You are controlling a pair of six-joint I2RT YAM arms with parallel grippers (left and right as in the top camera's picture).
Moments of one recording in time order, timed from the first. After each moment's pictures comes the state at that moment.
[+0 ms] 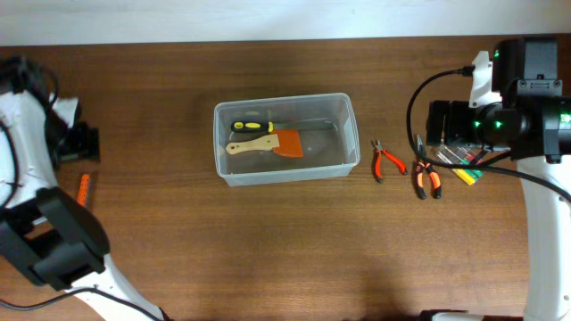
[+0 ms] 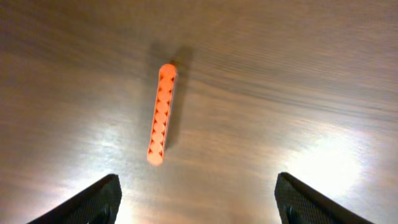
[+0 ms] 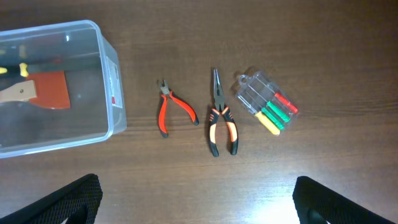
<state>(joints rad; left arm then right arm) 0.45 2.08 1.94 -1.41 -0.09 0.25 -0.03 1.49 1.82 -1.39 0.03 0.06</state>
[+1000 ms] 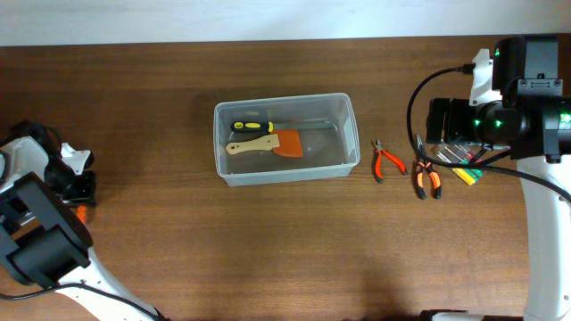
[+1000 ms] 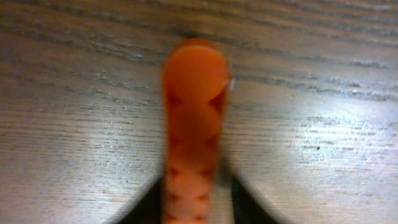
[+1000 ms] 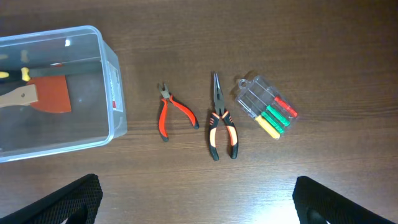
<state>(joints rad) 0.59 2.18 1.58 -1.05 -0.07 0.53 -0.03 1.49 1.82 -1.38 0.03 0.06</state>
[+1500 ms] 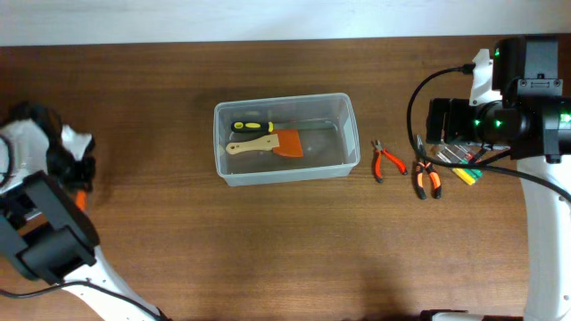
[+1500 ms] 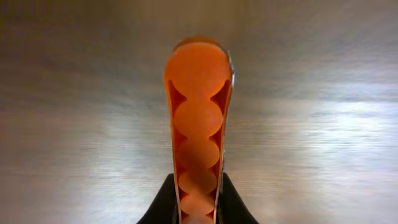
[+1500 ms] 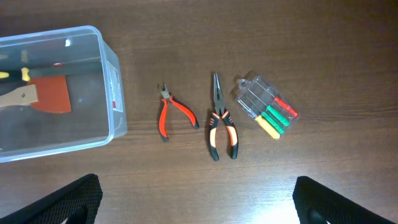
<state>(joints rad) 0.51 2.15 1.76 -1.20 -0.08 0.52 -0.03 1.49 1.82 -1.38 0.03 0.06</state>
